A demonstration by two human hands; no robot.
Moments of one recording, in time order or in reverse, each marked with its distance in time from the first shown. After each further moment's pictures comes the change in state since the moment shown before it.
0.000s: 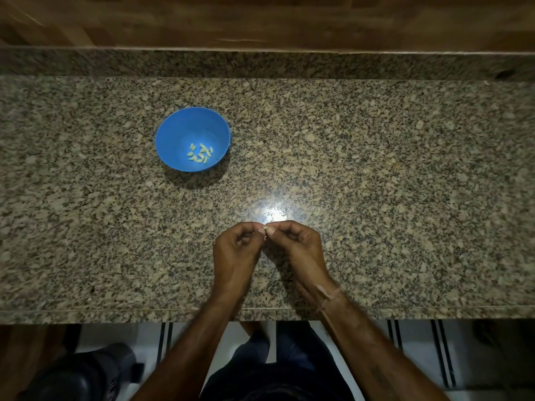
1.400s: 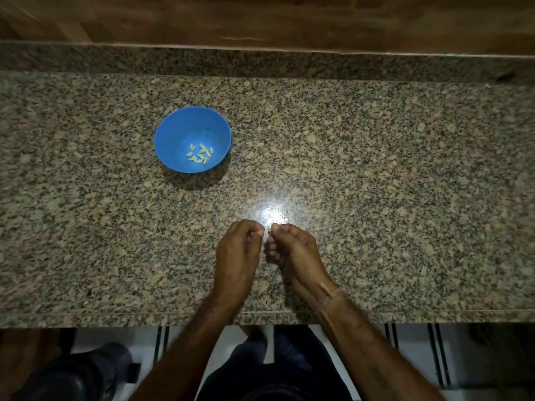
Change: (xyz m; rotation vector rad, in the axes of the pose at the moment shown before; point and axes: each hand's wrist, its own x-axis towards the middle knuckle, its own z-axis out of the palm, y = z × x) left_hand 0.014 -0.014 -0.006 0.450 -0.064 0.315; right_hand 0.019 0.009 -0.001 0.014 0.029 0.088
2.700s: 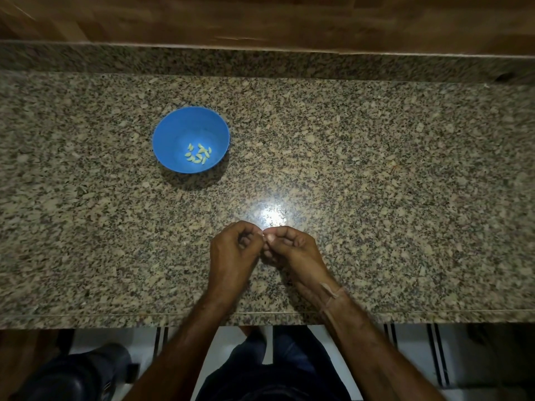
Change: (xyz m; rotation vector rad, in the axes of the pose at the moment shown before) left_hand 0.003 0.014 -0.009 -0.105 0.021 -0.165; right_hand 0.005 0.006 -0.015 -0.087 -0.091 0.022
